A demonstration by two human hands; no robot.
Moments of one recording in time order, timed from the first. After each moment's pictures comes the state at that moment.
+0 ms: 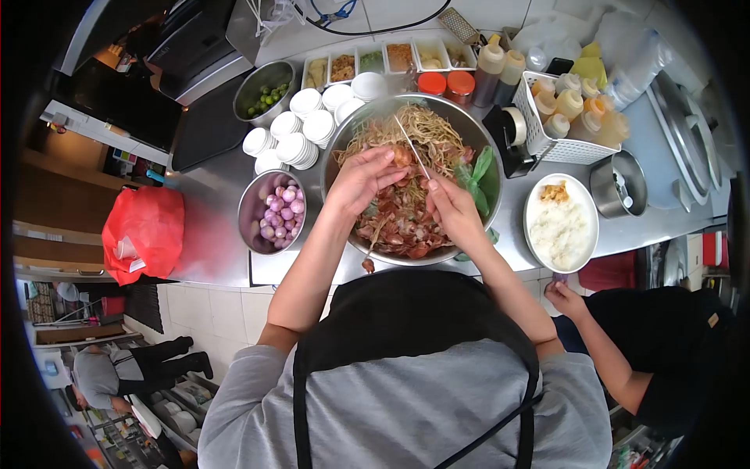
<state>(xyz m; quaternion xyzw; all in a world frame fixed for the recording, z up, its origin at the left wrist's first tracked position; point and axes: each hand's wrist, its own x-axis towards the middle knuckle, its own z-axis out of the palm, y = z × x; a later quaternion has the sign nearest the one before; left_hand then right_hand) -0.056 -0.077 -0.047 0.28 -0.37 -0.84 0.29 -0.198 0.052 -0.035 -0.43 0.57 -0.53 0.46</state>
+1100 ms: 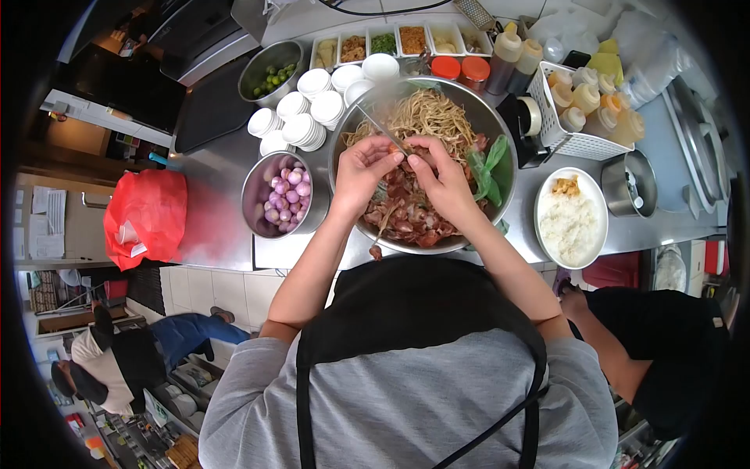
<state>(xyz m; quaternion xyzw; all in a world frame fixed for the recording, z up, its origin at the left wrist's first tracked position) -0.044 -0.055 -0.039 0.35 -0.56 -0.65 0.37 -0.184 0.016 -0.039 -0.51 0.56 -0.53 0.39</state>
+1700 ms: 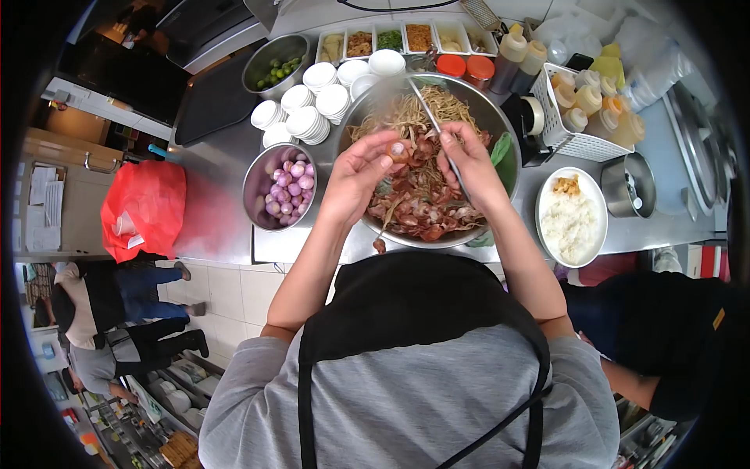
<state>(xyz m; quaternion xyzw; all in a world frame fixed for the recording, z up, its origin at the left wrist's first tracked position) -0.024 -0.038 -0.019 0.24 -0.48 -0.76 0.37 -0.206 0.015 -0.027 -0.35 0.54 -0.53 0.55</state>
